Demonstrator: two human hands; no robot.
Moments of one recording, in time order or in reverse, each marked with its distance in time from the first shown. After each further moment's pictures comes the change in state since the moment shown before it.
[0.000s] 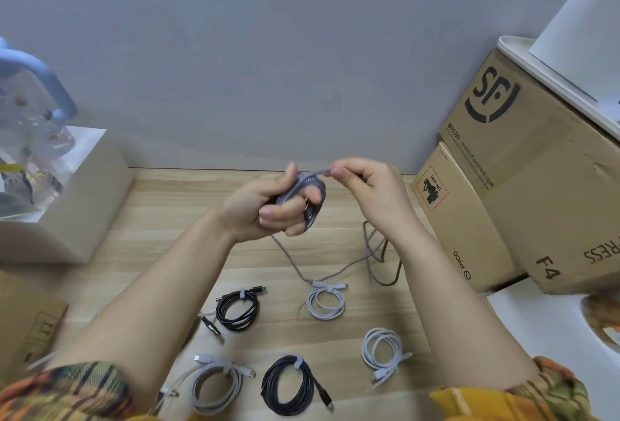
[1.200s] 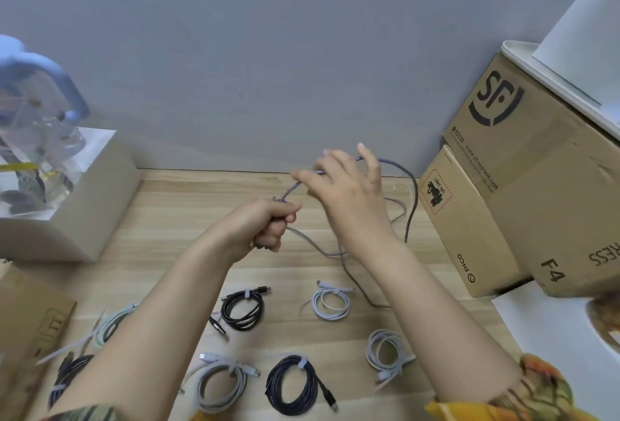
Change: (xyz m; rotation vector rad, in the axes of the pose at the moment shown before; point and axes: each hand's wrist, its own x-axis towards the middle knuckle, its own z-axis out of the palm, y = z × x) left_hand -0.018 -0.012 0.016 0.369 0.858 -0.279; right_hand -0.010 -0.006 0.038 -0.788 0.241 -0.595
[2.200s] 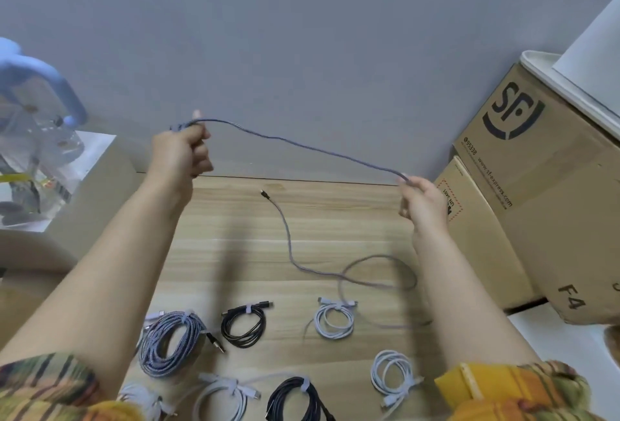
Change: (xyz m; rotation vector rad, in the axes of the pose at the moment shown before) left_hand 0.022 0.056 -0.095 -0.263 0.719 0.457; right_hand -0.008 0.090 0.036 0.999 -0.006 1.366
